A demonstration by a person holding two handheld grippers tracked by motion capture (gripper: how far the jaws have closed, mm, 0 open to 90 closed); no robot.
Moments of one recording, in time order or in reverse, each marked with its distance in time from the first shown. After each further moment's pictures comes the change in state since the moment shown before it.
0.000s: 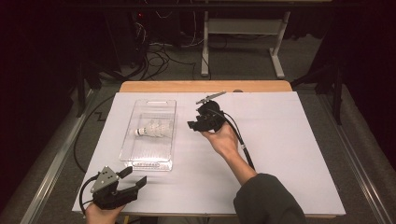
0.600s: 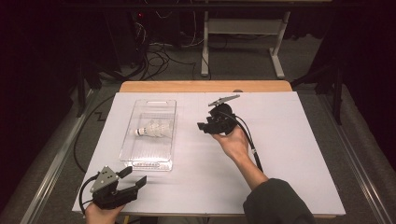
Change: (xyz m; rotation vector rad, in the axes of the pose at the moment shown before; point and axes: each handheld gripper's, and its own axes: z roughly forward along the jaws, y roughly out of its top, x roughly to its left) left arm 0.000 0.000 0.000 0.002 0.000 -0.001; right arm -0.017 -0.020 -0.019 -0.022 -0.027 0.022
